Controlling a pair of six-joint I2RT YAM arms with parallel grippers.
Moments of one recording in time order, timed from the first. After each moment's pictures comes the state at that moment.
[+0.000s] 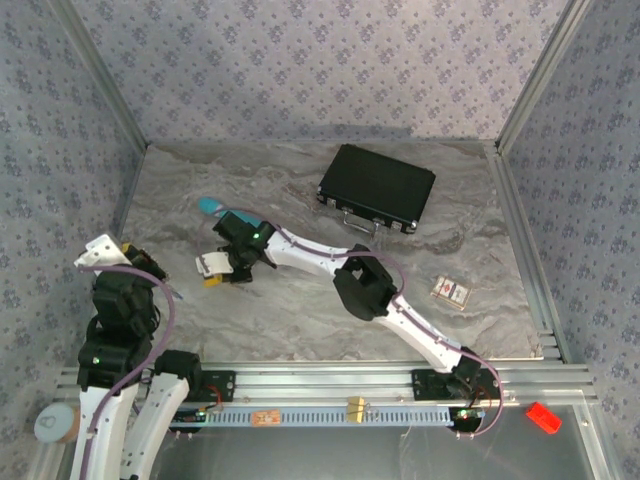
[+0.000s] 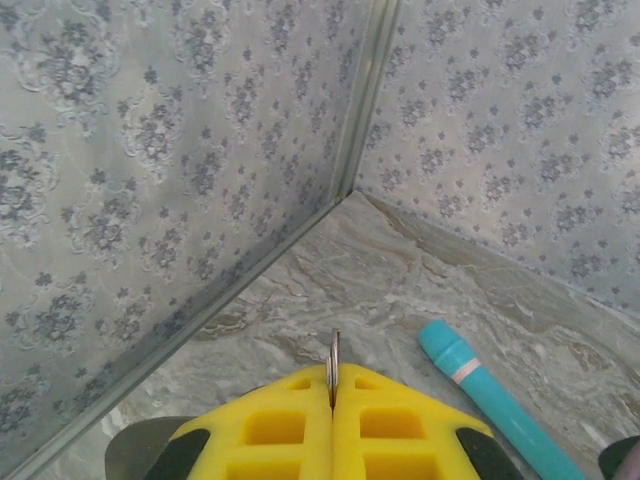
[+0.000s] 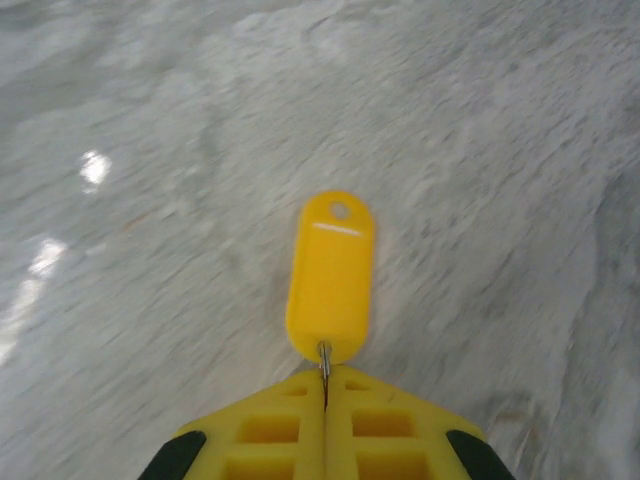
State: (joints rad) left arm -0.17 0.38 0.80 -0.68 -0.59 -0.37; right arm 1.03 2.56 2.27 -0.71 -0.34 -0.87
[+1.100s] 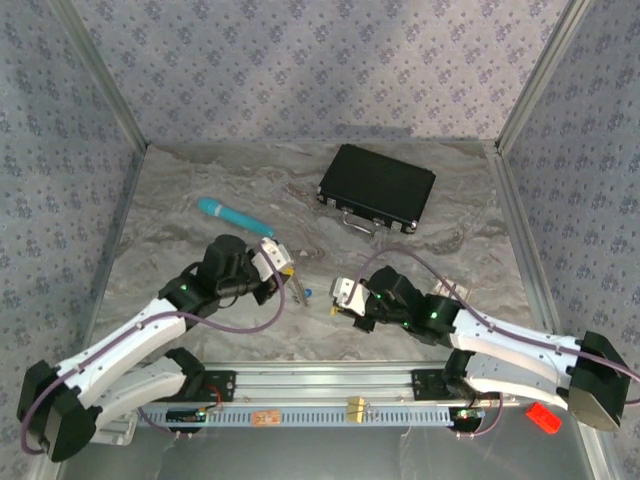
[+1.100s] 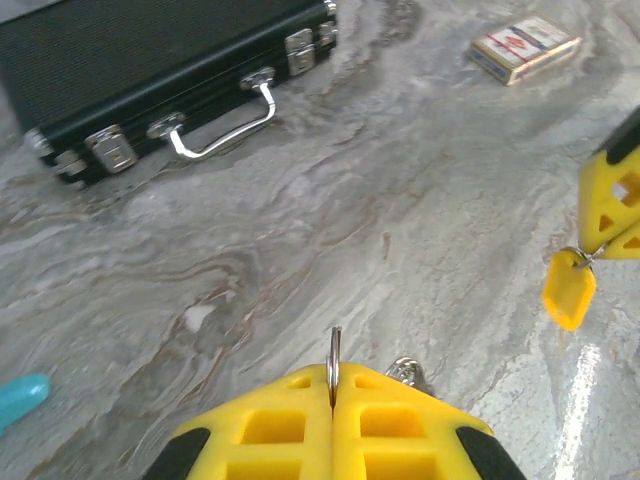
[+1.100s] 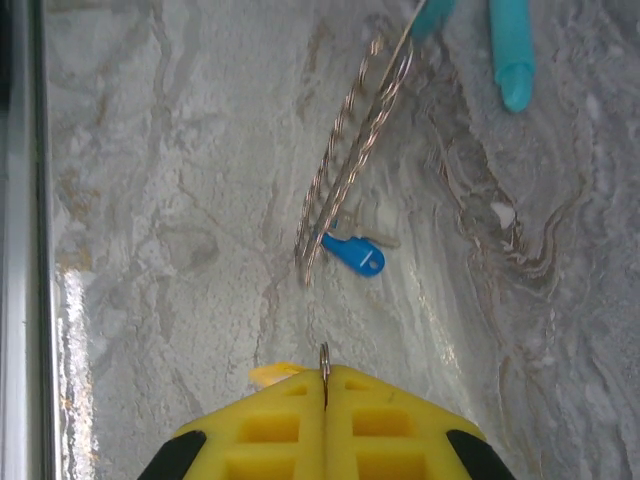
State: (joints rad) left arm -0.71 0.93 0.63 -0.26 0.29 0.26; right arm 0.99 0.93 0.51 -0.17 -0.11 -0.33
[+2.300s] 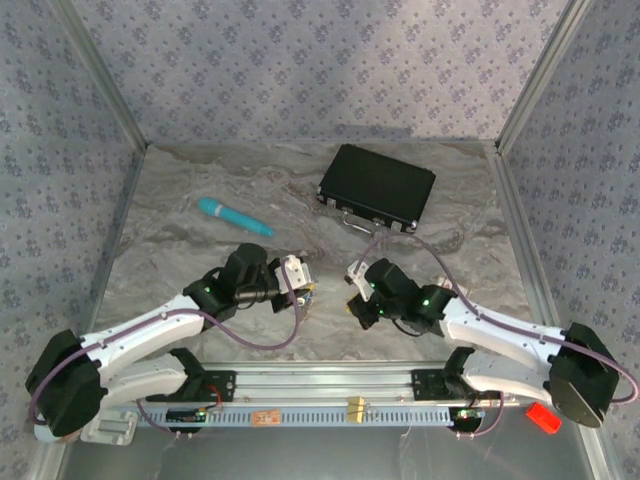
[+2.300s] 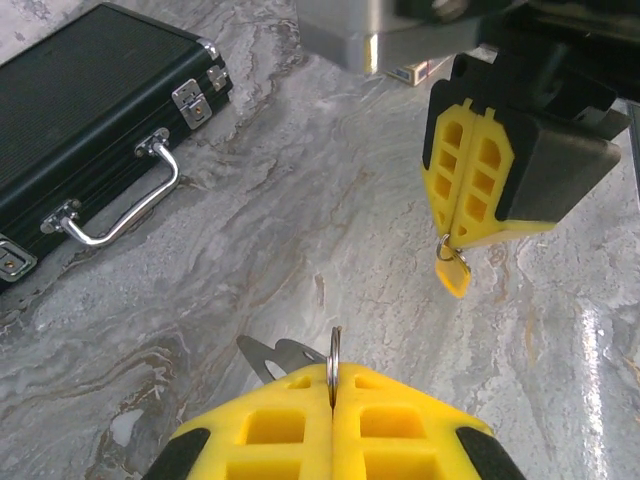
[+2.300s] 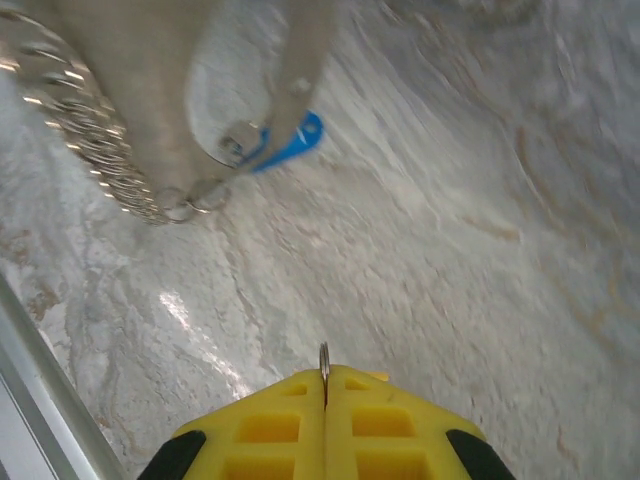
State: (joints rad) left arm -0.83 1.05 0.57 -0.05 0.32 0.38; right arm 0.91 1.07 0.58 -0.37 -0.07 0.24
